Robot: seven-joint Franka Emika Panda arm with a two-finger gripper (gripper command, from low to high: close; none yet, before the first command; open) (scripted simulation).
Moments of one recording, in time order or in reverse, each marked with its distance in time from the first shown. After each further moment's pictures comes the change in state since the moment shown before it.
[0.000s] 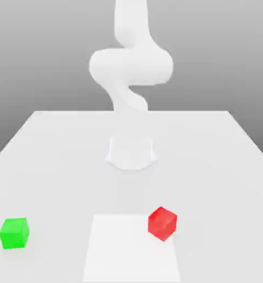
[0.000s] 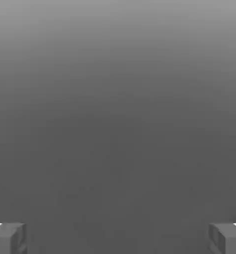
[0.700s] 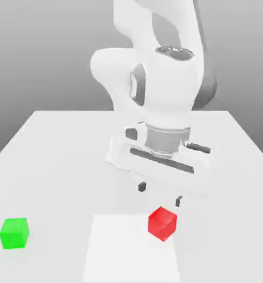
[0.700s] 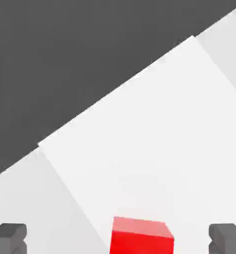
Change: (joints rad) arm -0.137 0.674 0.316 -0.455 0.019 0.434 0.790
